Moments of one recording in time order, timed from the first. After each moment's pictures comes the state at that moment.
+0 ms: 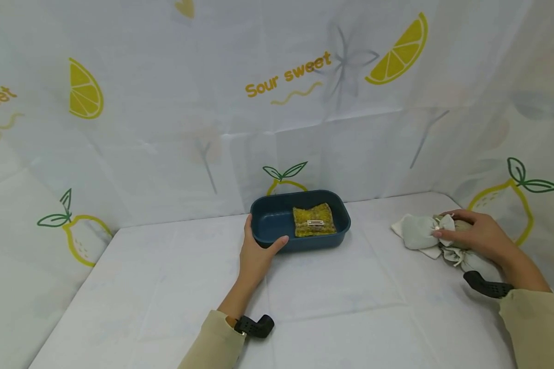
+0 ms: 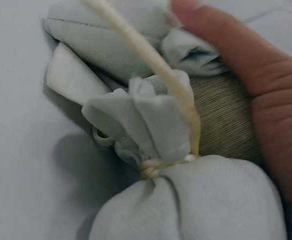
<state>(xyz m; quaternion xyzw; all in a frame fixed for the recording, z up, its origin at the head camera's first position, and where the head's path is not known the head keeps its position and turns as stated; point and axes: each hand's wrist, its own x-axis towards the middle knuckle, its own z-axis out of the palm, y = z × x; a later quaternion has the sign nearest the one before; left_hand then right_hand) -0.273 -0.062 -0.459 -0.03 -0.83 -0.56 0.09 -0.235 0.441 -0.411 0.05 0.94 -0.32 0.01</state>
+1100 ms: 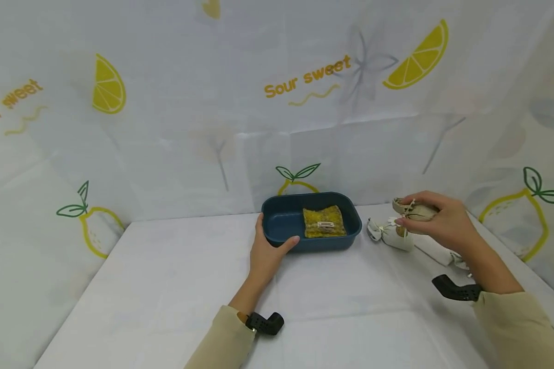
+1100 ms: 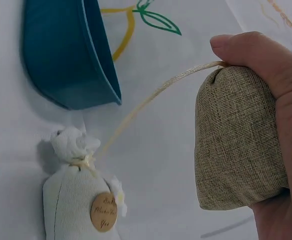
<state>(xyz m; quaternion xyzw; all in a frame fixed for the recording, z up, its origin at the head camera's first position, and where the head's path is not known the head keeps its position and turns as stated) -0.271 -0.063 -0.458 -0.03 -0.82 -0.56 0.09 -0.236 0.313 -0.354 -0.11 0.90 -0.36 -0.21</state>
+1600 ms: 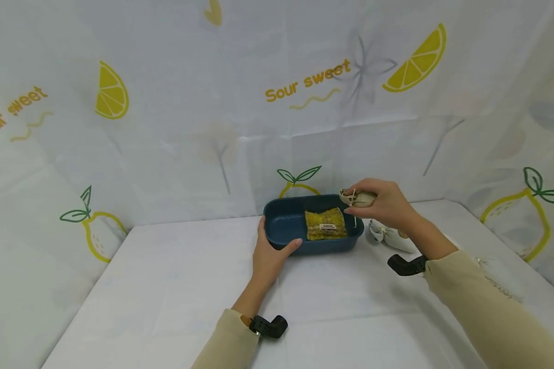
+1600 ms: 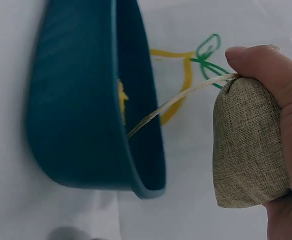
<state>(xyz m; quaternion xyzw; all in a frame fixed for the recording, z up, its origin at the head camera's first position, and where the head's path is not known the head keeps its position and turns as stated) -0.274 -0.061 -0.462 -0.03 -0.82 -0.56 0.10 -0.293 0.233 -0.343 -0.29 0.87 -0.34 -0.22</state>
